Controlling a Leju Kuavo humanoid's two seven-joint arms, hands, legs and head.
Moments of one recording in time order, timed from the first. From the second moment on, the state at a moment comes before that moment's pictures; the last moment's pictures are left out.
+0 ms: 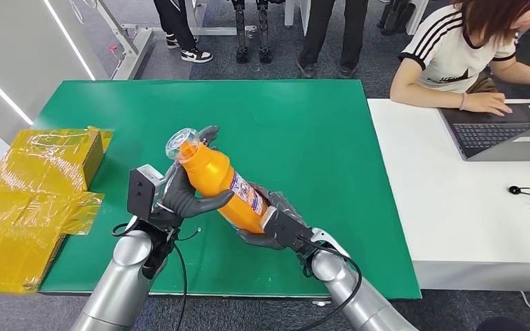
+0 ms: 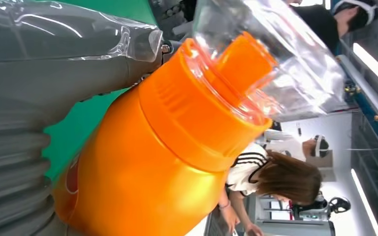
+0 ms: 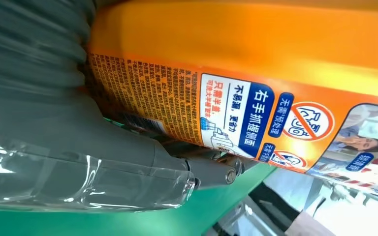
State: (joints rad) left arm -0.39 -0.09 -0.39 -1.27 -0.06 -0.03 -0.47; right arm -0.44 0.09 0.63 -1.00 0.22 0.05 -0.43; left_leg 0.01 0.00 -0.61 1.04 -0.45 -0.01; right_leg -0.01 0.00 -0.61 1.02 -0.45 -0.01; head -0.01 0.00
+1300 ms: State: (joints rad) left arm -0.56 -0.08 -0.48 -1.03 0.21 -0.10 -0.44; right arm -0.20 0.00 0.59 -1.23 0.28 -0.11 -0.40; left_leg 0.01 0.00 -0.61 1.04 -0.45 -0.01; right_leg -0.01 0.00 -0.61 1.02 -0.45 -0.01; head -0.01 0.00
